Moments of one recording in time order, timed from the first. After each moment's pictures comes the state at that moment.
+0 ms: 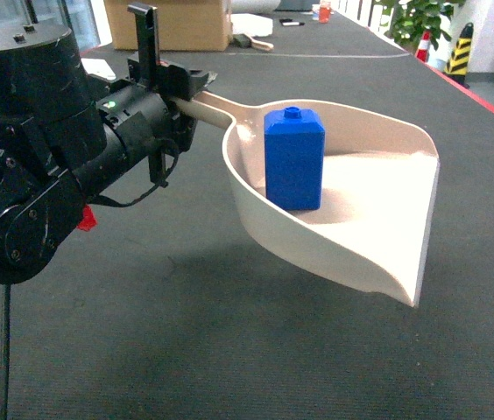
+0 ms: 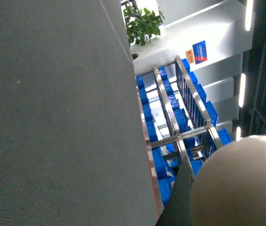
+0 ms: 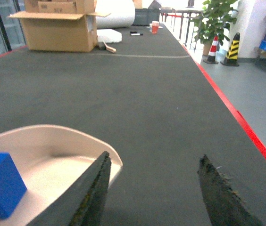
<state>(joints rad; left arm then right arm) -0.27 2.20 1.10 1.28 0.15 -1.39 0.25 1.05 0.46 0.61 0.26 0.01</state>
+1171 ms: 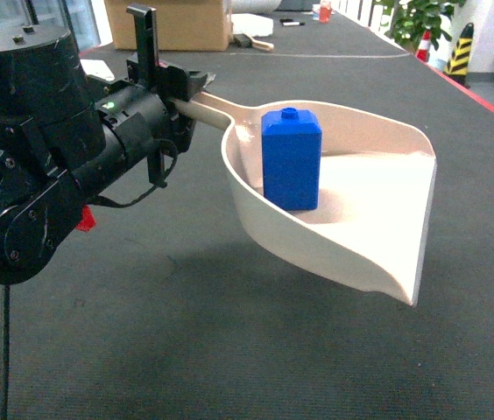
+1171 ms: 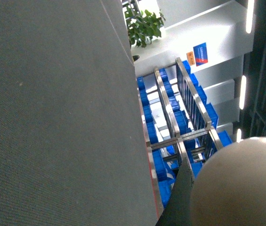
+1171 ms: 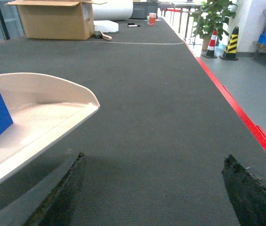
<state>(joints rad) -0.27 2.20 1.10 1.28 0.15 -1.39 0.00 0.57 0.06 0.50 0.00 0.01</state>
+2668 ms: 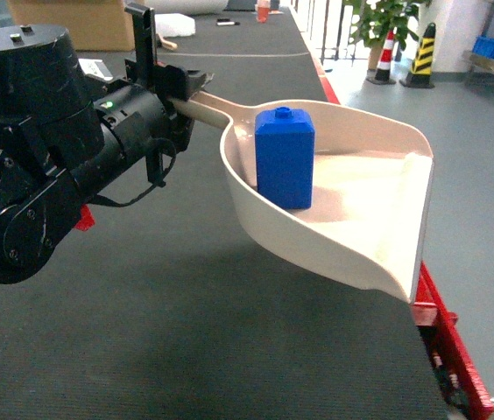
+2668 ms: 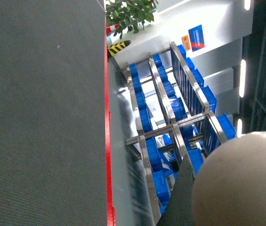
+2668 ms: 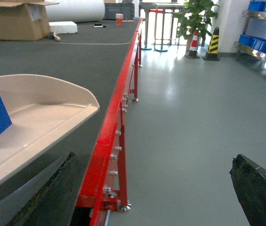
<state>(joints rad) -0.27 2.20 1.10 1.28 0.15 -1.38 0.00 0.57 0.06 0.50 0.00 0.01</state>
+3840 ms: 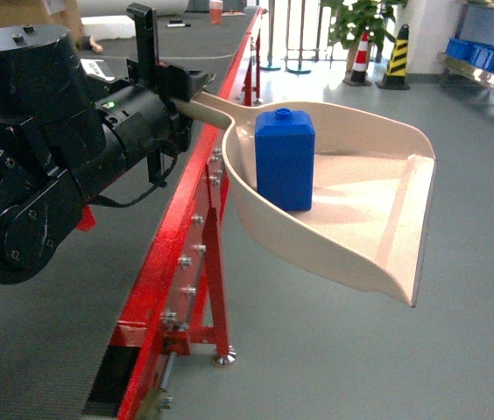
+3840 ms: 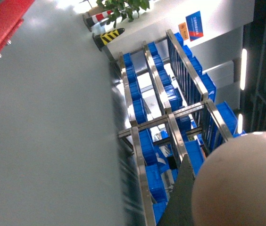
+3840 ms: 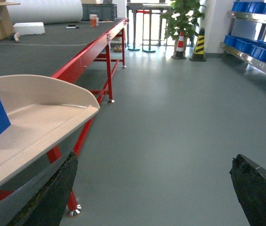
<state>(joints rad) -0.27 2.20 1.10 1.28 0.15 -1.38 0.00 0.57 0.06 0.50 0.00 0.01</state>
